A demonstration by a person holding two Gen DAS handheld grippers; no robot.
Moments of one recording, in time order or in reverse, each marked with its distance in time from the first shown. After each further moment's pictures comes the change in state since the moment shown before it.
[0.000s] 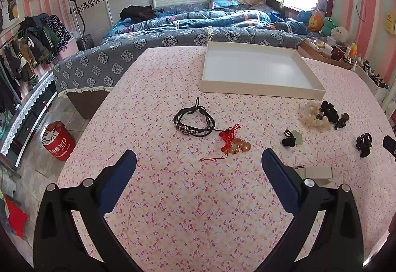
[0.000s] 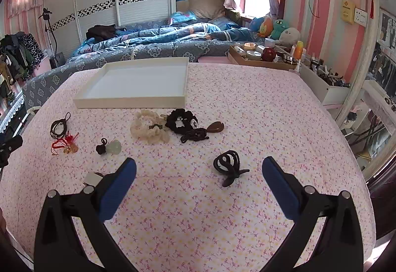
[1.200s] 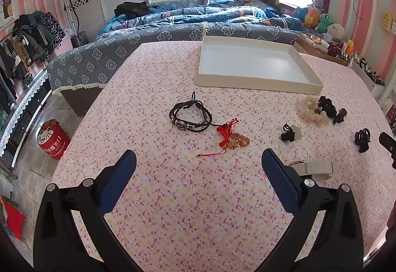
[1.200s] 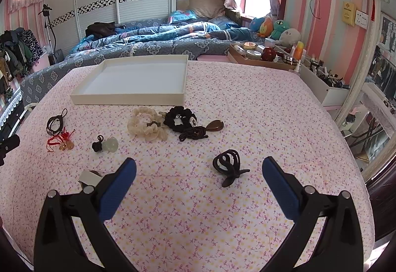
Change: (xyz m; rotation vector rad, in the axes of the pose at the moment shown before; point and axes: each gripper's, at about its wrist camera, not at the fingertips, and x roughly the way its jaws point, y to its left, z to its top) left arm 0.014 0.003 -0.003 0.006 0.028 -0.039; right arm 0.009 0.005 -0.003 -0.020 0.006 -0.017
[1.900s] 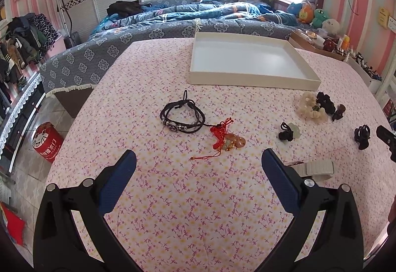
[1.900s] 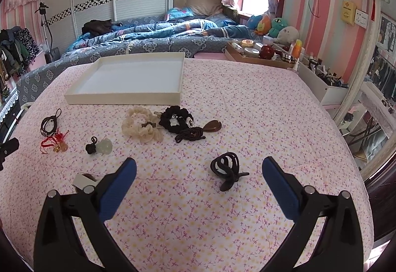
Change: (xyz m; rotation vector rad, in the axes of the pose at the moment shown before) left arm 0.017 -0.007 0.002 0.026 0.015 -0.033; right arm 0.012 -0.002 0.004 0.003 0.014 -0.016
